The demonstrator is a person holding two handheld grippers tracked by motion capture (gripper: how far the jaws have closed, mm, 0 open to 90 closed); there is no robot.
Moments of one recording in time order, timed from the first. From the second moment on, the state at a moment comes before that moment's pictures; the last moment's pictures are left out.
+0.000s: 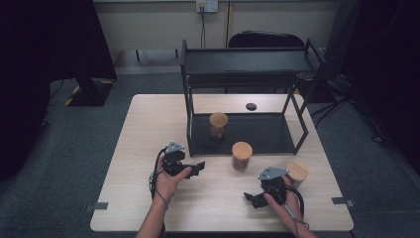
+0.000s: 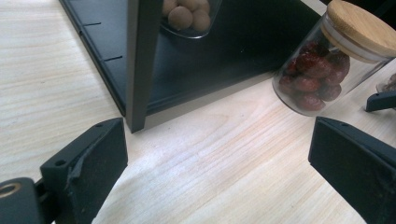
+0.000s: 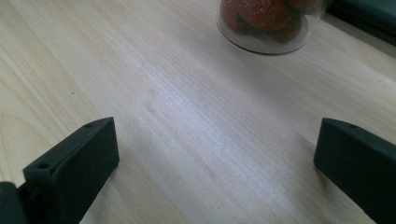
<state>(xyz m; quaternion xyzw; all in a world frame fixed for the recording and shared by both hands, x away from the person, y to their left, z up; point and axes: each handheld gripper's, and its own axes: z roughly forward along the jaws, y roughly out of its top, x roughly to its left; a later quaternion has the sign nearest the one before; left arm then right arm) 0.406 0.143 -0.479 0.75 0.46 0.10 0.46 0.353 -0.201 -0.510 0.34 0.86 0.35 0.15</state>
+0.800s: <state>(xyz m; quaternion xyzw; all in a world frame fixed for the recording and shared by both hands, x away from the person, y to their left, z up) 0.392 0.171 -0.487 0.74 0.47 0.12 0.45 0.353 -0.201 -0.510 0.34 0.86 0.35 0.15</state>
